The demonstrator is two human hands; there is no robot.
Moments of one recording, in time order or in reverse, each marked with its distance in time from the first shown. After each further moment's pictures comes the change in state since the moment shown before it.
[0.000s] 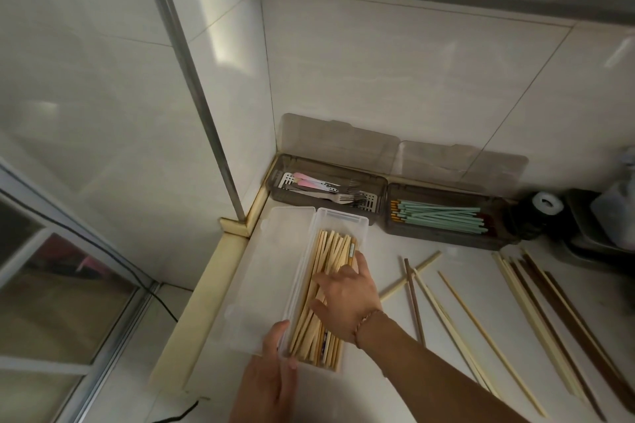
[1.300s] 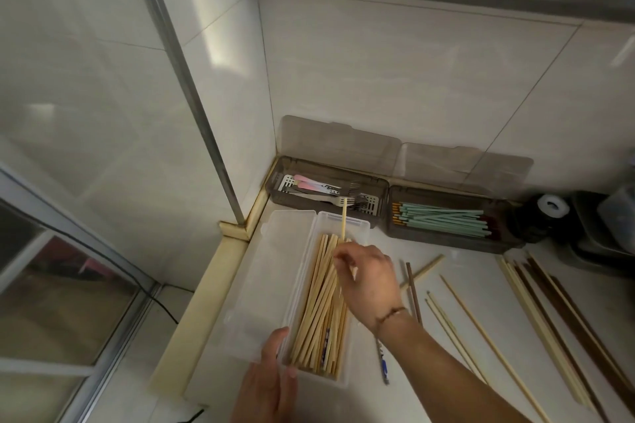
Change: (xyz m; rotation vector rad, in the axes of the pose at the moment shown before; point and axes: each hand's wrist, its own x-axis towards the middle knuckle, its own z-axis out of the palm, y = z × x) left_hand 0.003 -0.026 0.002 0.114 0.004 0.045; right_hand -0.003 0.015 -0.029 0.582 0.475 0.151
